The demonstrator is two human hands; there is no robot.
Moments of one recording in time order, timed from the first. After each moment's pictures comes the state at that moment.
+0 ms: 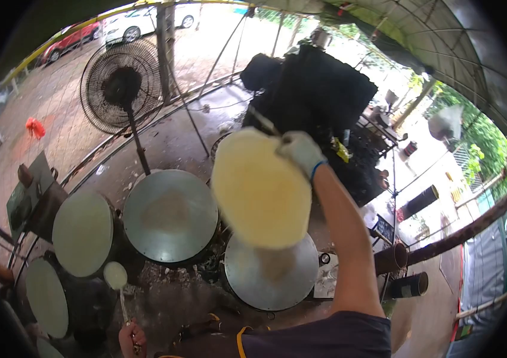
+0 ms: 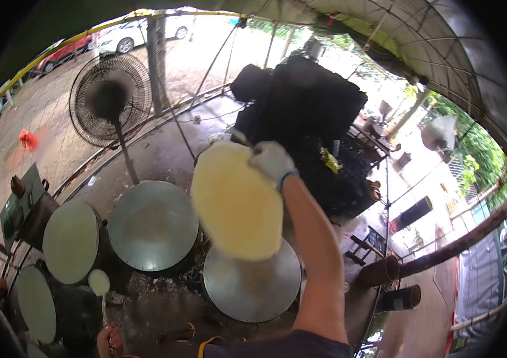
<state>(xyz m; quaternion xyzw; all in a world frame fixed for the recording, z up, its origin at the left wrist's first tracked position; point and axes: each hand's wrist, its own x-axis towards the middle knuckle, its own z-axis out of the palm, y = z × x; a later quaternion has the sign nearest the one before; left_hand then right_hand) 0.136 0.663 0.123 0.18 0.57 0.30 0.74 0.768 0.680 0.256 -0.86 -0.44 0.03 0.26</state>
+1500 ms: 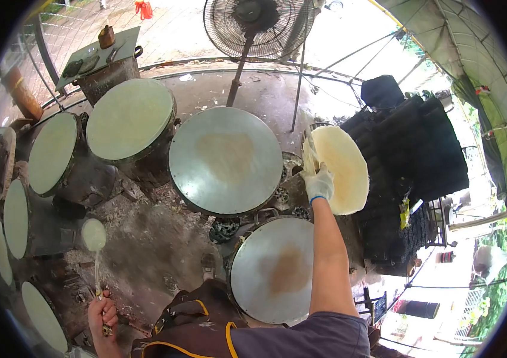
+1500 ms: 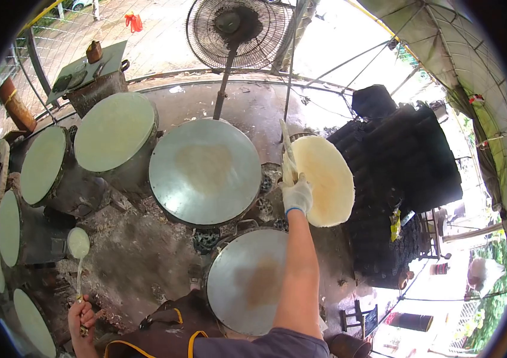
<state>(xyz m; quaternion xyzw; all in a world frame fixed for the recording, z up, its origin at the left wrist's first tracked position) 0.130 0.513 0.102 -0.07 0.56 0.55 0.62 0.727 0.782 0.017 -0.89 -0.43 0.01 0.15</state>
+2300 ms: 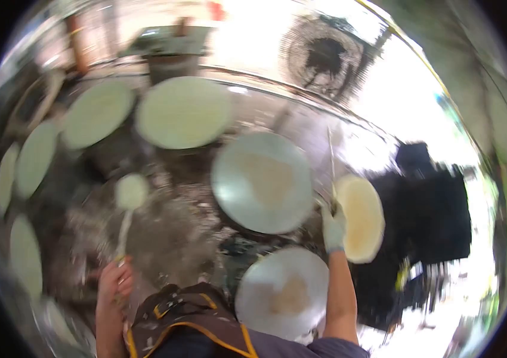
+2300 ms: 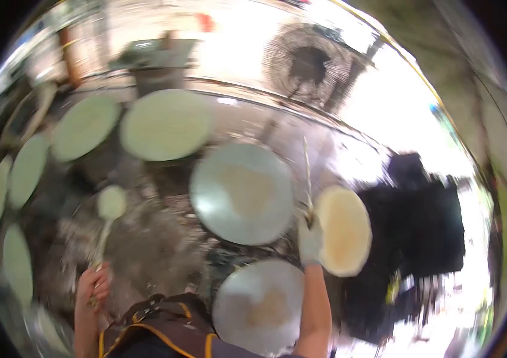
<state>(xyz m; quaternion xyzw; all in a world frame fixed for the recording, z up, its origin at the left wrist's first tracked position) 0.150 0.533 0.108 0.02 0.52 0.54 0.66 0.656 0.765 0.085 -0.75 -0.56 0.20 0.30</state>
